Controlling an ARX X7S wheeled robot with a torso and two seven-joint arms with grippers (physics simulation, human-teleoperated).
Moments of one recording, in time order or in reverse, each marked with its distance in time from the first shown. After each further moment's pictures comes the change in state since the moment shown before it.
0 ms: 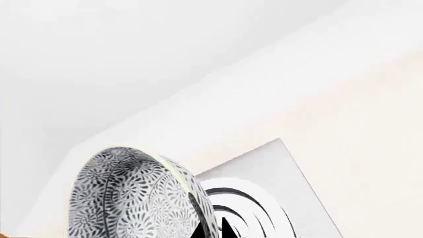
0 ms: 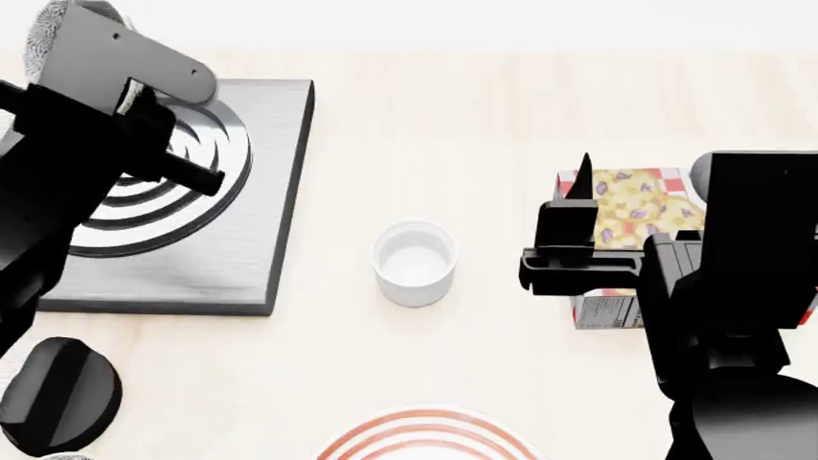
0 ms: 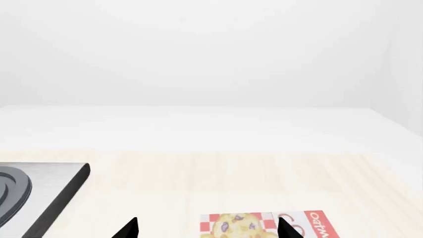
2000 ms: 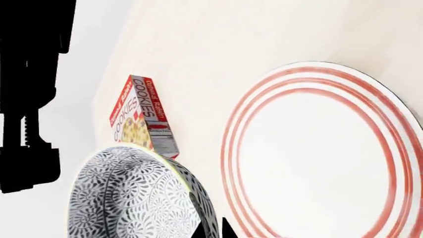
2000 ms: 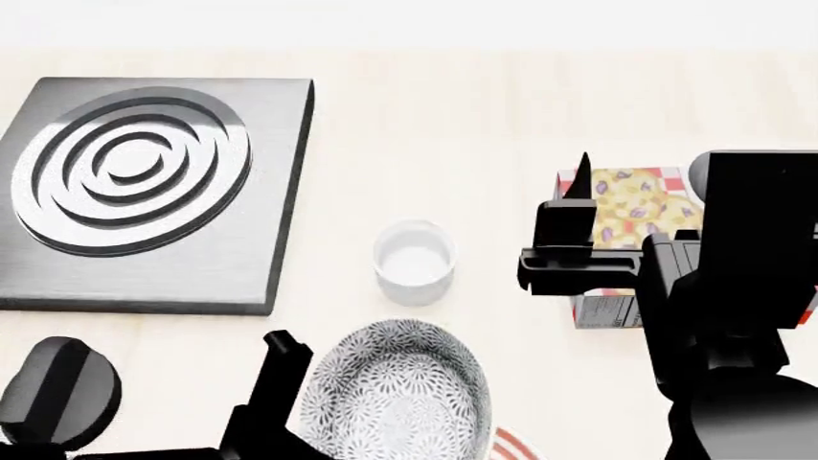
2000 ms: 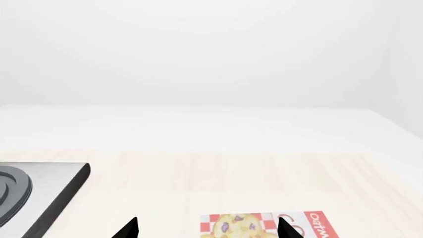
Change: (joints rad) left arm -0.237 -0.347 0.850 1.141 0.242 -0.009 0.711; right arm 0.001 0.018 -0.013 -0.003 0.037 -0.007 0.033
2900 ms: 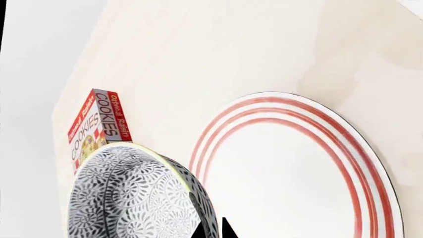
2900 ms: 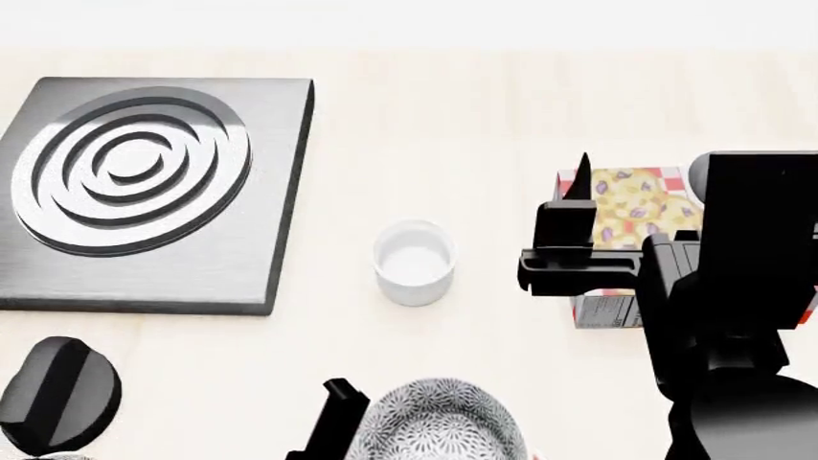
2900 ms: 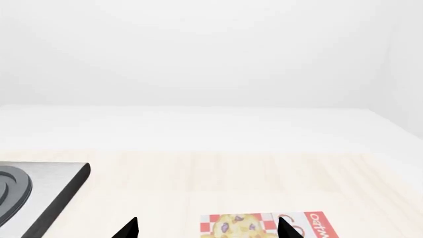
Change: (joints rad) left arm 0.062 0.116 0.020 -0.049 -0.040 -0.059 0.004; right arm -0.004 0.011 -0.008 0.007 0.012 -0.016 0.008
